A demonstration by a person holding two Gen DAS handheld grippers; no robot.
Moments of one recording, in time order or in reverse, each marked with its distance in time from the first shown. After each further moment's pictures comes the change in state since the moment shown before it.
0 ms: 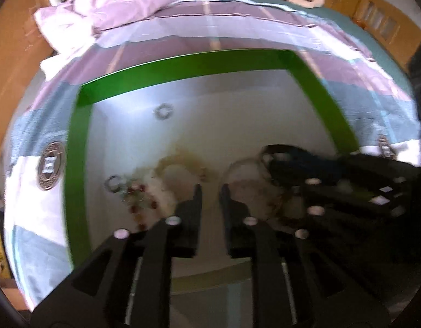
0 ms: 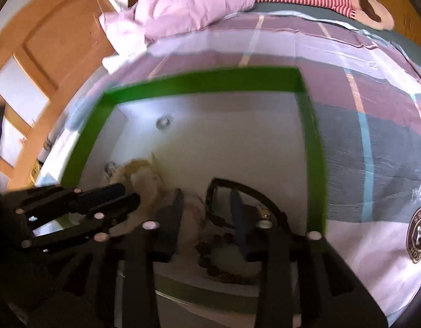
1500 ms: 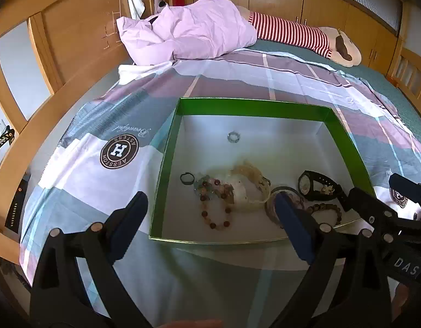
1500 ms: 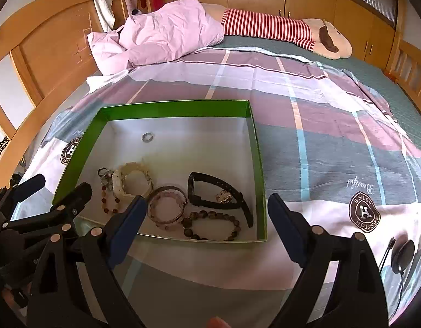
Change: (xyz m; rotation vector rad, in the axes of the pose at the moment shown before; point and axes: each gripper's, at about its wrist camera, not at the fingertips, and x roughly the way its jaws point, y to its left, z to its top) left arm -0.068 0.036 -0.047 -0.208 -0.250 0.155; right arm -0.063 0.036 -0.027 -0.040 -0.122 -0.281
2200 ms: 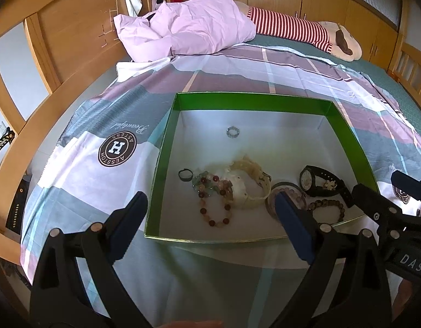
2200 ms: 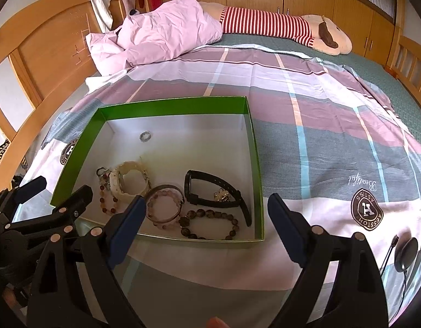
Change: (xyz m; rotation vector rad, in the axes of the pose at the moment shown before) left arm 0.006 -0.005 -0.001 0.014 0.018 0.010; right arm 0.002 -0.006 0.000 0.013 0.007 0.015
